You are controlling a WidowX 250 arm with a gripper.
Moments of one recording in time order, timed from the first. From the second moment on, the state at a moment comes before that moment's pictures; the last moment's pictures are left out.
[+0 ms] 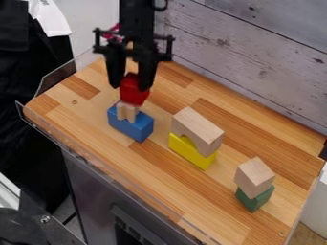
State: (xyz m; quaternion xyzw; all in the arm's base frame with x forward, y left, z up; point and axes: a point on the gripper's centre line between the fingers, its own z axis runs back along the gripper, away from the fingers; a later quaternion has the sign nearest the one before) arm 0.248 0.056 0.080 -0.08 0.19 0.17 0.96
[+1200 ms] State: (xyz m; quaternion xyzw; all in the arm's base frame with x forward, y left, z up) arm 0.241 0.064 0.079 -0.08 0.19 0.18 0.96
